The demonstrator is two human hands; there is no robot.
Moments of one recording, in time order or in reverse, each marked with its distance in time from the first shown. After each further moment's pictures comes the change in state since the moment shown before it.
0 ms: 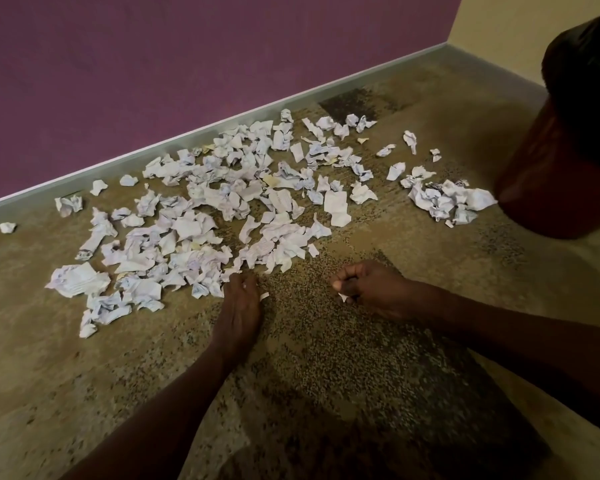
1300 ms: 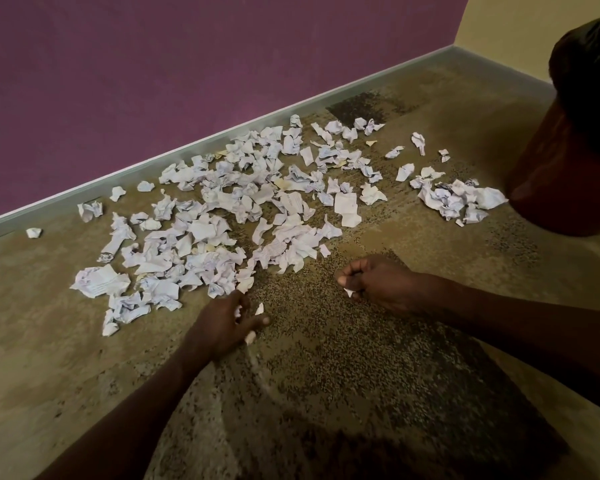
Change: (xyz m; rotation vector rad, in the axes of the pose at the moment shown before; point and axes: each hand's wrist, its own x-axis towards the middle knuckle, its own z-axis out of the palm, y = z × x) left_hand -0.014 -0.047 -0.045 -0.195 -0.199 -0.089; right_hand -0.004 -0.016 0.013 -0.019 0.030 0.017
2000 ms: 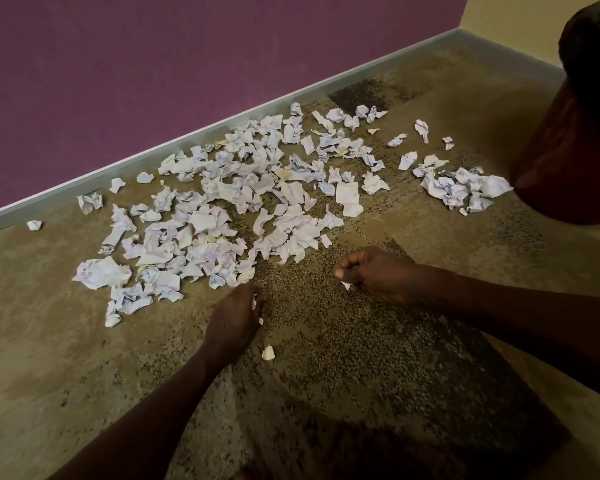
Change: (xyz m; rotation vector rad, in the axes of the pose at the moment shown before) left_hand -0.003 0.014 0.028 0.137 0.129 0.017; right_hand 0.004 0.004 0.005 -0.027 -0.035 0.004
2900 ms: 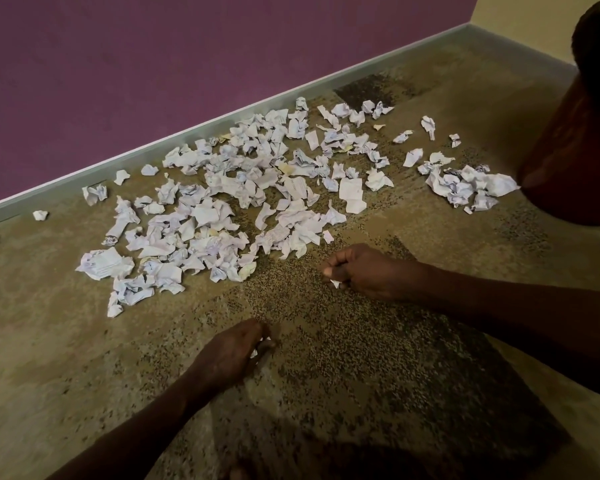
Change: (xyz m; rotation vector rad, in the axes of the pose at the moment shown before) left_hand -0.059 -0.013 0.002 -0.003 -0.140 0.378; right_hand 0.011 -0.002 0.013 -0.052 -0.072 -0.005
